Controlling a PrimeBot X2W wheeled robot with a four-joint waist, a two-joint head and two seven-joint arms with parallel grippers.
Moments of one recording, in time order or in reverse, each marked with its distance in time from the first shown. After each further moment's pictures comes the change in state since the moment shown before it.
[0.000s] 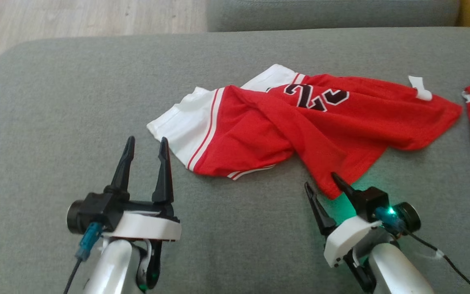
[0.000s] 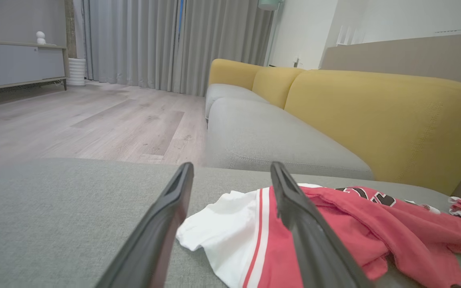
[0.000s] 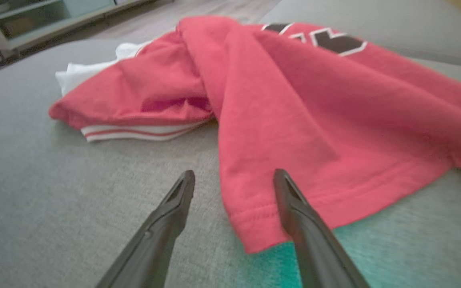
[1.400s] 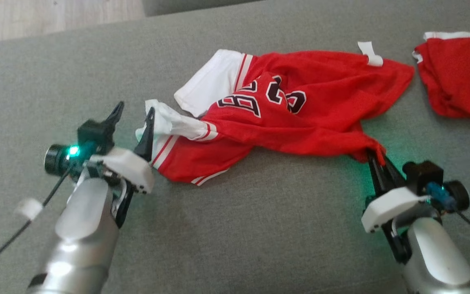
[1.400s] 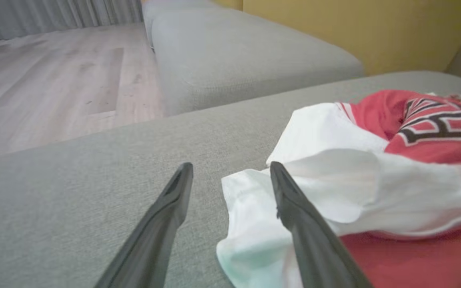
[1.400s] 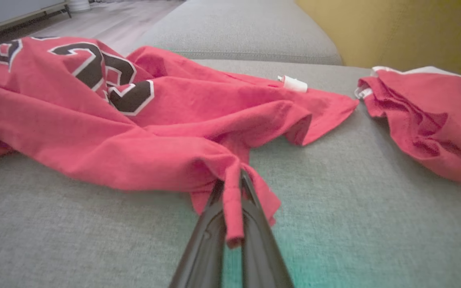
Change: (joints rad) left arm -0.412 0.077 -0.017 0.542 0.089 -0.115 0.123; right arm -0.071 -0.053 -0.181 0.001 -0.026 0.000 -0.027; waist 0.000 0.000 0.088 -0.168
